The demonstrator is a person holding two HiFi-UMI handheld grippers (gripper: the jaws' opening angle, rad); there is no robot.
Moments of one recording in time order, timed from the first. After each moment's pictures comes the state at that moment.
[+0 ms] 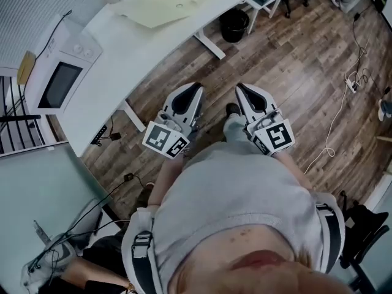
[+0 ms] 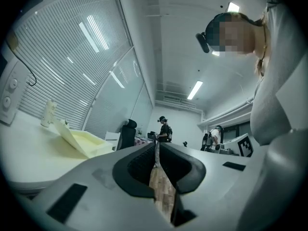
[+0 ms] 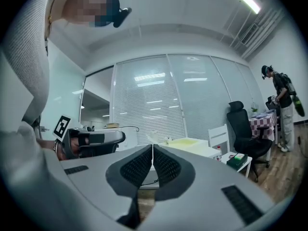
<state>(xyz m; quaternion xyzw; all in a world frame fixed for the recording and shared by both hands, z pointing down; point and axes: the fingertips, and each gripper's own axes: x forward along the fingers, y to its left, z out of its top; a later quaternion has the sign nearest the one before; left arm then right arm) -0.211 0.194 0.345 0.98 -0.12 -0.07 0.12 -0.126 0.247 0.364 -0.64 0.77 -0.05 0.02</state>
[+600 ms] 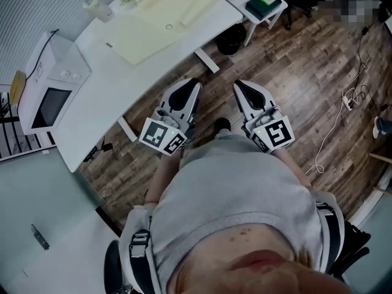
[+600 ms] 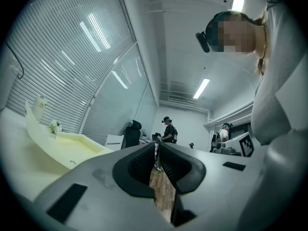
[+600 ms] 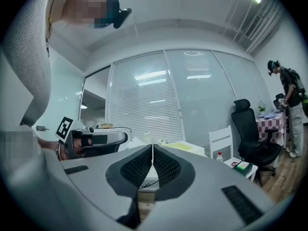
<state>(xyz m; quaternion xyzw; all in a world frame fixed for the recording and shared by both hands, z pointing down) -0.094 0.094 0.337 0.98 -0.15 -0.08 0.12 -0.010 0.147 0.354 -0.61 0.79 -0.06 0.01</state>
